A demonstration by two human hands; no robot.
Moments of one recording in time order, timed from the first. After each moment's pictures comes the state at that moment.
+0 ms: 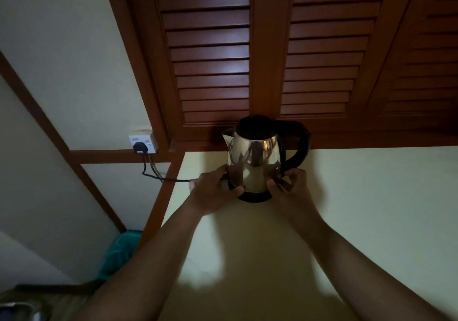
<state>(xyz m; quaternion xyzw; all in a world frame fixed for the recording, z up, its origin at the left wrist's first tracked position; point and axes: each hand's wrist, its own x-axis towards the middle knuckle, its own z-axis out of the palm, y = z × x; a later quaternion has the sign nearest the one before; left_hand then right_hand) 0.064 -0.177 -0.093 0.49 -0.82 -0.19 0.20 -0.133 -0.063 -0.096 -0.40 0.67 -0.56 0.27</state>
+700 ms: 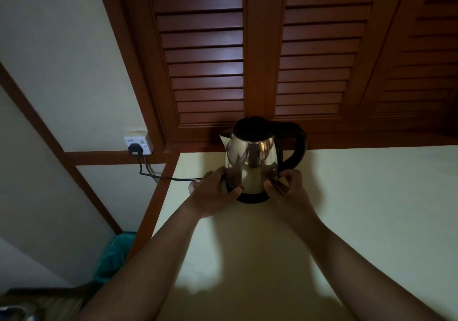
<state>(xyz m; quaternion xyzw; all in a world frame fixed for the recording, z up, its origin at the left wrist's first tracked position) 0.055 -0.169 -0.093 0.49 -0.83 -0.23 0.16 -0.141 -0.053 -0.093 -0.41 0.68 -0.54 0.27</state>
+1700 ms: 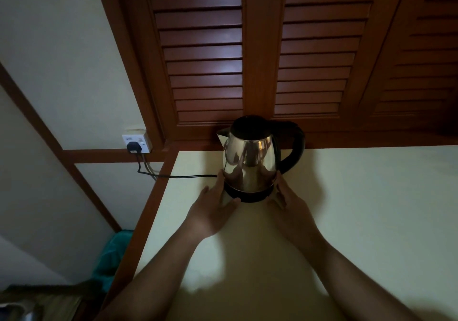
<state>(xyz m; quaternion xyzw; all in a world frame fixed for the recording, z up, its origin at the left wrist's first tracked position) 0.056 -0.131 -0.109 0.49 -0.81 -0.29 0.14 -0.146 -0.028 -0.103 -0.53 0.70 -0.42 0.23</state>
